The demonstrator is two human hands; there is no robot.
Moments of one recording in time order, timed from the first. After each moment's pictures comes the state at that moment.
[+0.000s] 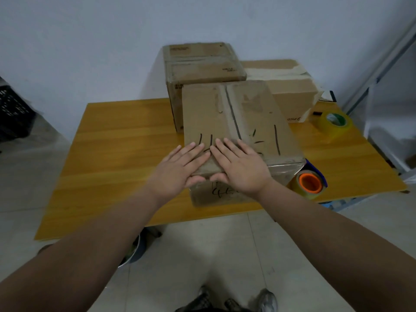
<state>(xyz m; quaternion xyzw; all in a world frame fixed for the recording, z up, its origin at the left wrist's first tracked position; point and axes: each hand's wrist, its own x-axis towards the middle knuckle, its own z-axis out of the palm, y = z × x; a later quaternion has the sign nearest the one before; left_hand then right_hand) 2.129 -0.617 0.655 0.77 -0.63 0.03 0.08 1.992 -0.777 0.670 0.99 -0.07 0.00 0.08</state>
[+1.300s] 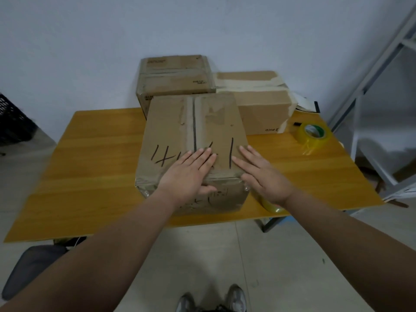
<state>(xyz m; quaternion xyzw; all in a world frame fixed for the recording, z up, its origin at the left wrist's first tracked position) 2.047 -0.738 0.662 0.80 -0.59 0.04 -0.07 1.885 -0.928 0.649 0.97 -0.06 0.06 -0.21</state>
